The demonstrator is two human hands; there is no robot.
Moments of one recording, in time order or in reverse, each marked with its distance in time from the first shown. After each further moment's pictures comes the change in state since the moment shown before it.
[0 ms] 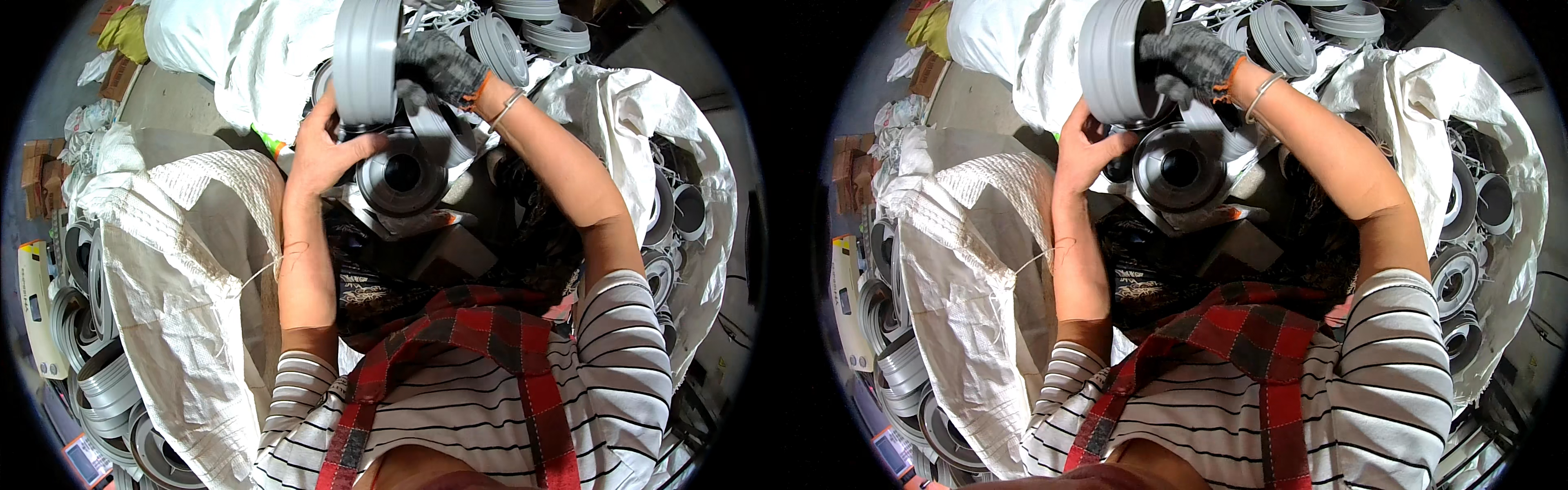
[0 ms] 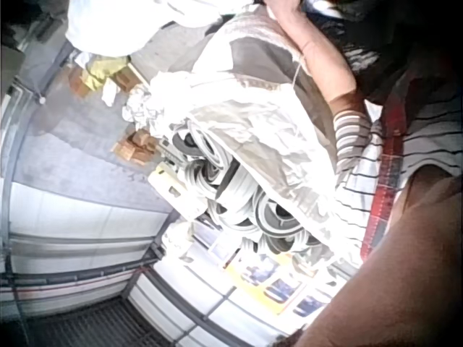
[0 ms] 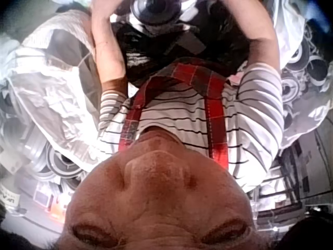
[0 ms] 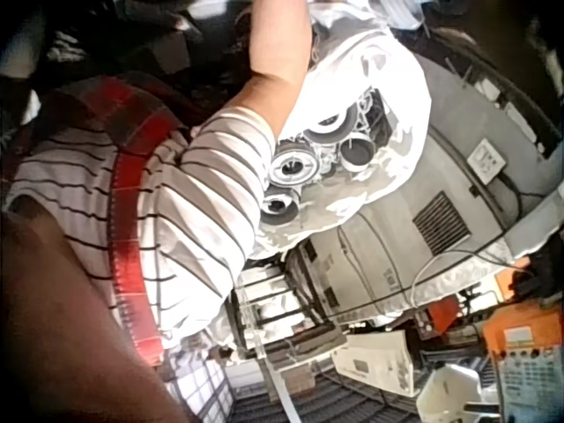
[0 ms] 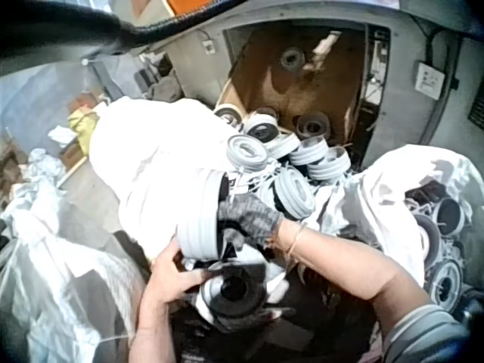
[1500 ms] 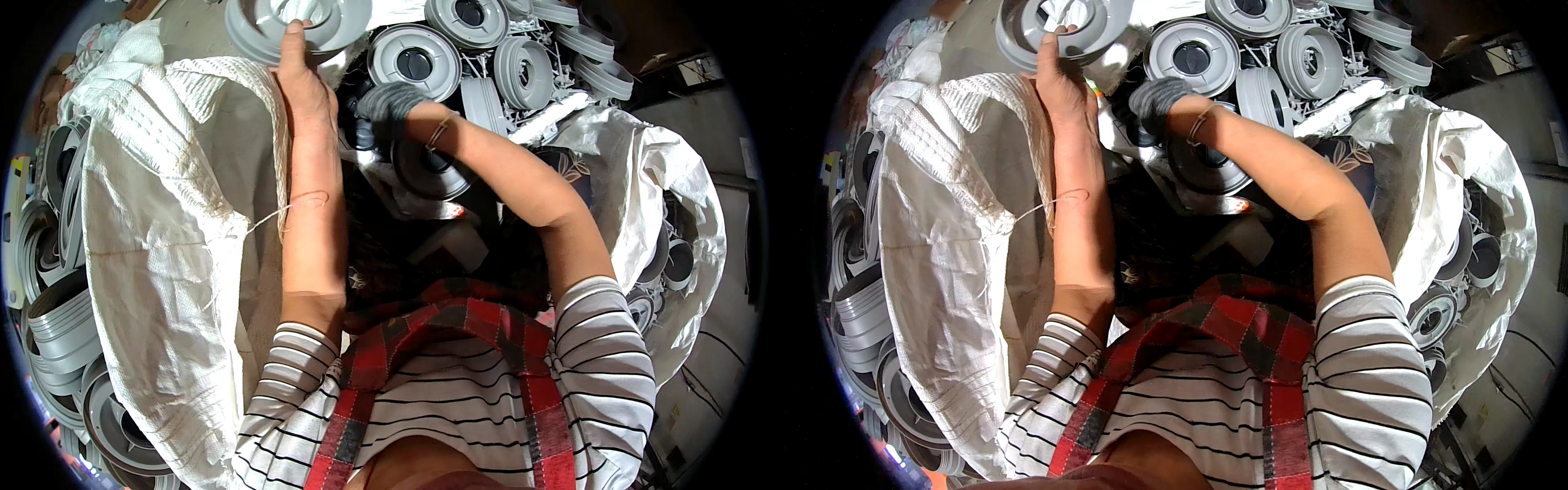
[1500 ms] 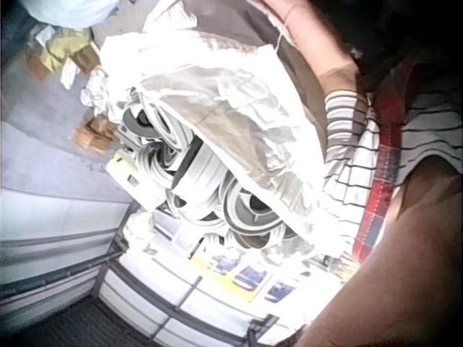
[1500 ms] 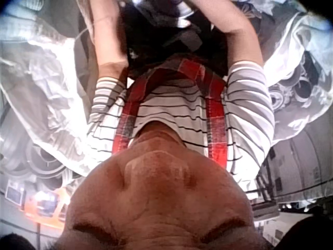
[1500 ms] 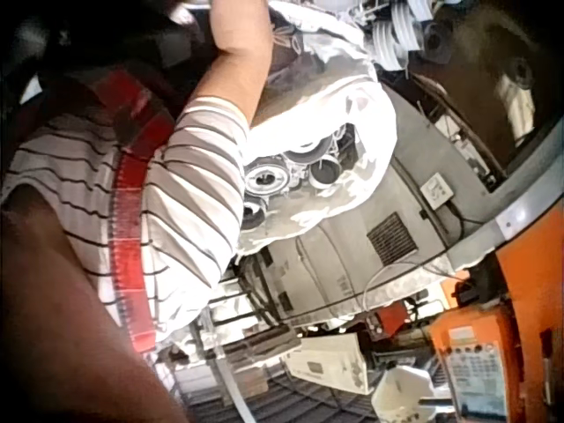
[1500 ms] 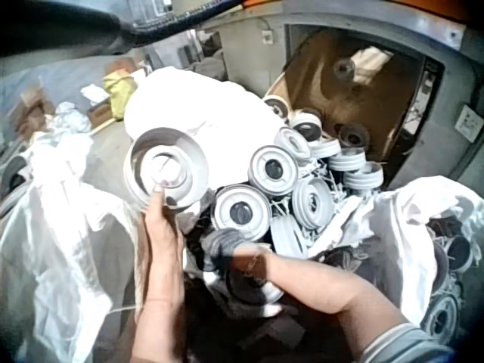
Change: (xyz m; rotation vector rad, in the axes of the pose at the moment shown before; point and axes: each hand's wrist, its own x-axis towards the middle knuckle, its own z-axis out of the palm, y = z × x) left_hand 0.008 -0.013 -0.049 -0.691 0.863 0.330; right_hand 0.056 0.101 0.104 -1.679 -0.521 -0.200
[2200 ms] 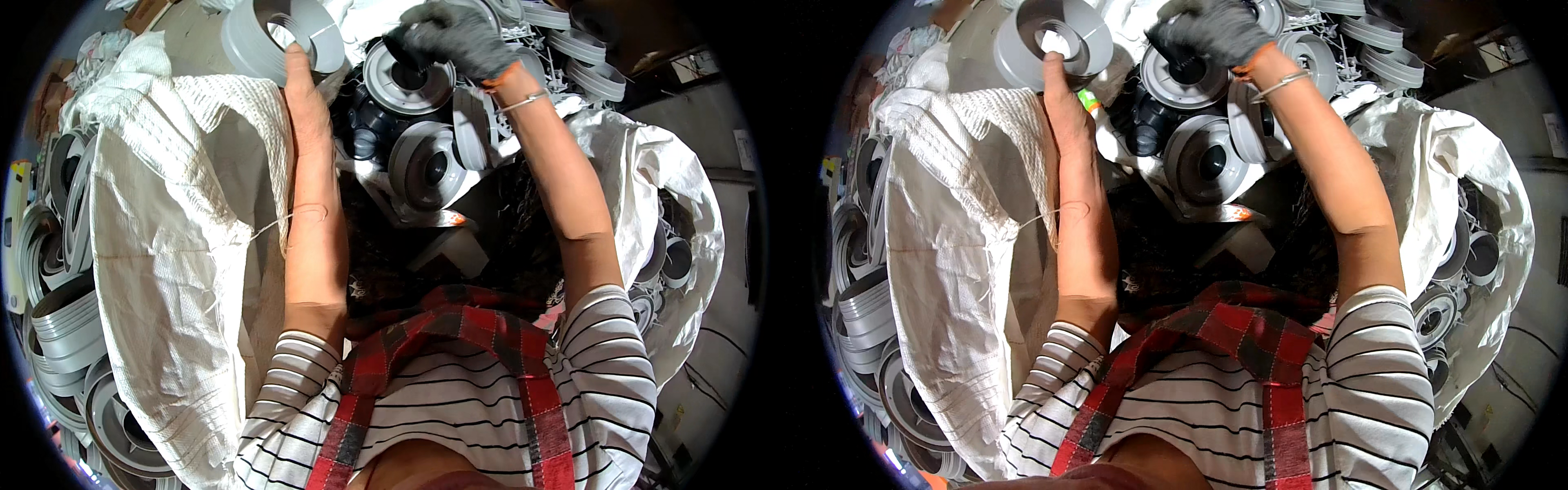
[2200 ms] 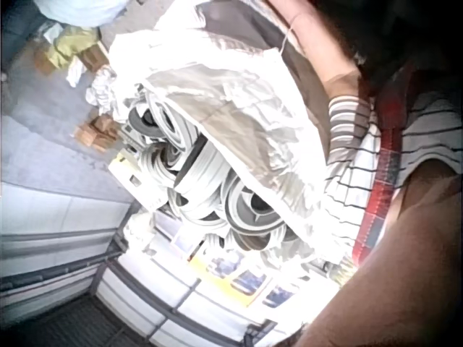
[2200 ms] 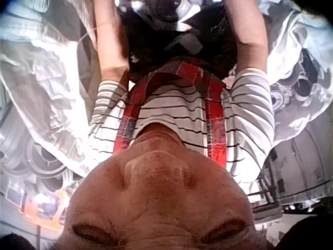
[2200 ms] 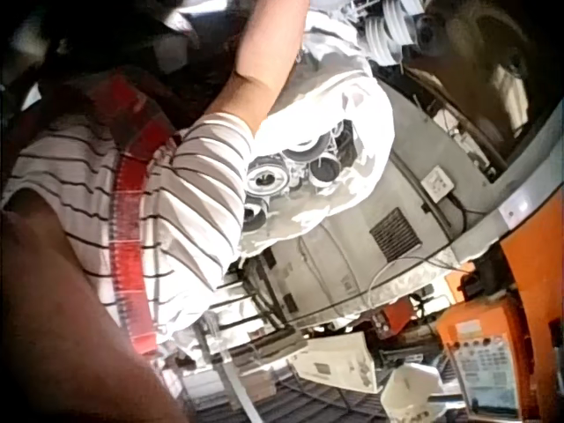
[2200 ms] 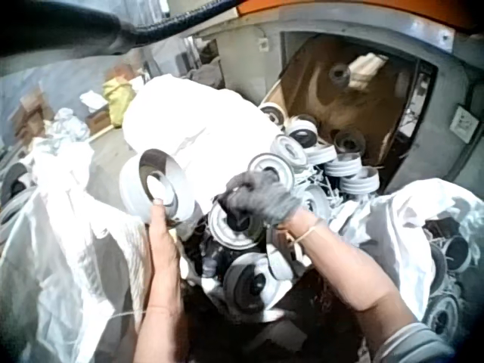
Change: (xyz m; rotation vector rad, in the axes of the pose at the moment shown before) left_hand -0.016 0.011 0.007 0.289 -0.016 -0.064; right_hand -0.066 0.048 -0.110 0.933 0.501 0.358
